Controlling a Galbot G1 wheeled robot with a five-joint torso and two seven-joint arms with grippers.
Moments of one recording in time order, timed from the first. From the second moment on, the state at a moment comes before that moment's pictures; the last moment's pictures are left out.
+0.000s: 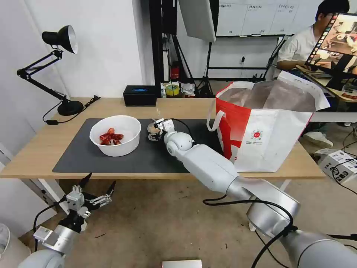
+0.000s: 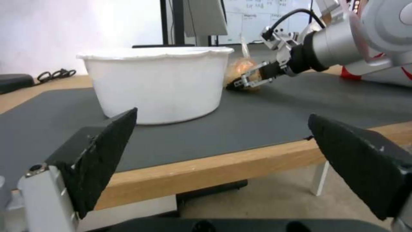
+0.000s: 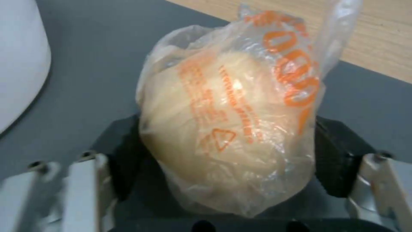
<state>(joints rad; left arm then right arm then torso) 1.66 -1.06 -0.71 -1.89 -0.54 -0.34 0.31 -0.17 1.53 -0.48 0.90 0.73 -0.38 0.22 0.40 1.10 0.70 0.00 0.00</state>
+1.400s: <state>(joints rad) 1.64 -1.04 -0.64 -1.90 -0.55 -0.34 0.30 -0.51 0.76 -0.08 2.05 0.87 -0.20 0.40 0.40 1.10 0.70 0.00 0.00</state>
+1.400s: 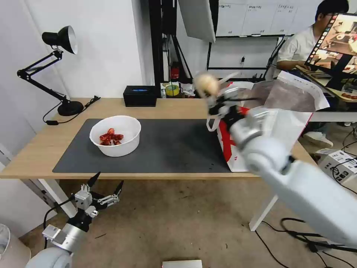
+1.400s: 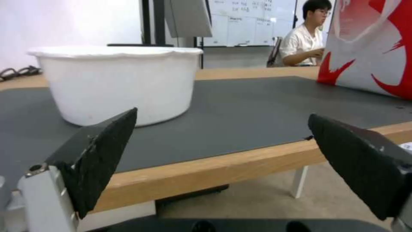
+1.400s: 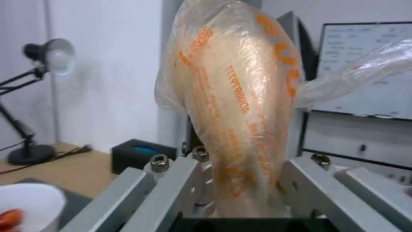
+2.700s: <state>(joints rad) 1.59 -1.04 -0.57 -1.88 -0.54 -0.34 0.28 -0.60 0.61 0.12 1.99 1.06 -0.46 0.51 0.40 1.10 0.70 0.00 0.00</state>
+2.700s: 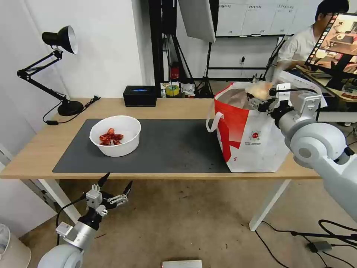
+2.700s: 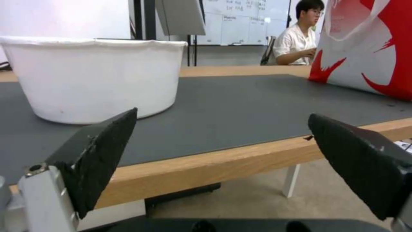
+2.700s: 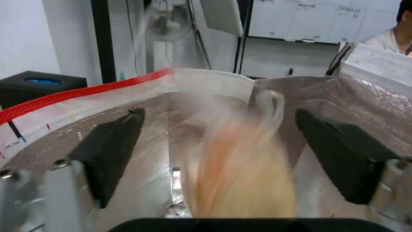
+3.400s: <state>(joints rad) 1.60 -1.03 -0.59 -1.90 -0.54 -0.33 0.28 -0.68 0.64 0.15 2.08 1.05 -0.23 0.45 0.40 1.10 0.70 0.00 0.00</state>
